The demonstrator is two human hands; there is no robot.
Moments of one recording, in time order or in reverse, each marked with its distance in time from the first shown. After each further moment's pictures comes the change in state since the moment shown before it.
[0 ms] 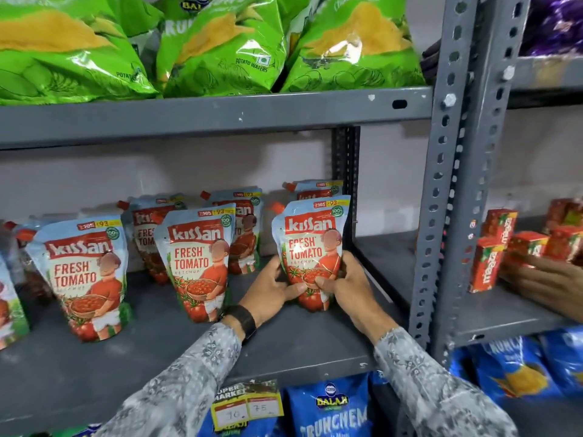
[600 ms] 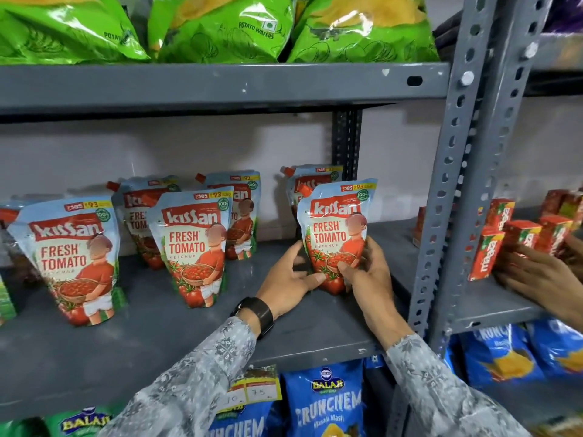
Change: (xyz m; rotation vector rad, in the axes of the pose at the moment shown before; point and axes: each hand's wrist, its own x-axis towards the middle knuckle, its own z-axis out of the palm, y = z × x) left_hand 0.000 -0.003 0.025 0.152 -0.006 -0.010; right_hand -0.005 0.019 -0.020 -0.003 0.272 -0.047
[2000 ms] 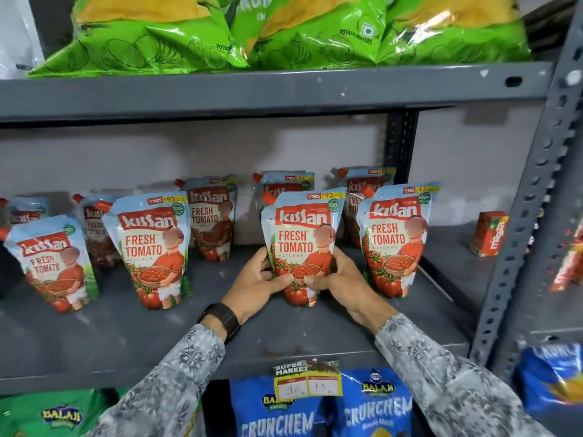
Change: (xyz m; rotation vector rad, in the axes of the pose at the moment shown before) left_hand -0.056 -0.033 -0.129 -0.146 0.159 0.002; right_hand -0.034 -0.014 0.118 0.075 -0.578 0.101
